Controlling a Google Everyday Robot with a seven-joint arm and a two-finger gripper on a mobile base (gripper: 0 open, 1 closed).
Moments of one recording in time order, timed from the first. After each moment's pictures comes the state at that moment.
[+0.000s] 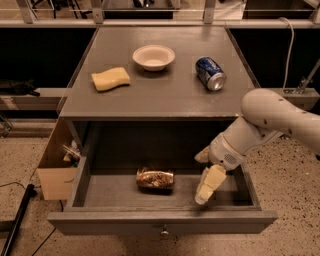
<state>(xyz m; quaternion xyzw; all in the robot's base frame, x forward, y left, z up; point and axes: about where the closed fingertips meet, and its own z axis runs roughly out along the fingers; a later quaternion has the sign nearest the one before) 0.457 -0.116 0.677 -0.57 0.76 0.29 0.11</state>
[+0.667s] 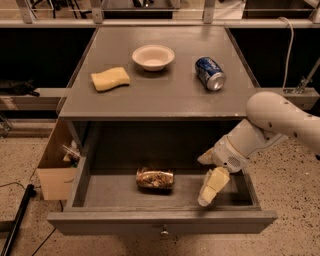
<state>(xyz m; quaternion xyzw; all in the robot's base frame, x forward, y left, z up) 0.456 -0.119 0.676 -0.57 0.76 0.30 0.11</state>
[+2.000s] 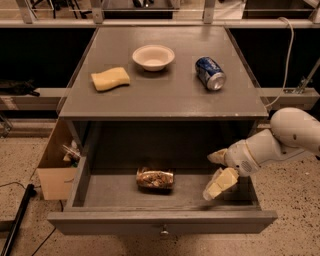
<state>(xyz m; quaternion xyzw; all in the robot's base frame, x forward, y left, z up) 0.476 -0.143 0.666 -0.50 0.77 0.34 0.20</state>
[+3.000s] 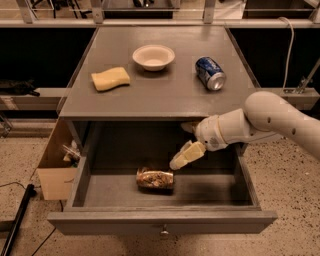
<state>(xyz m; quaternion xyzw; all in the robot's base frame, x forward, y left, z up) 0.554 -0.058 0.719 -0.51 0.72 0.32 0.34</state>
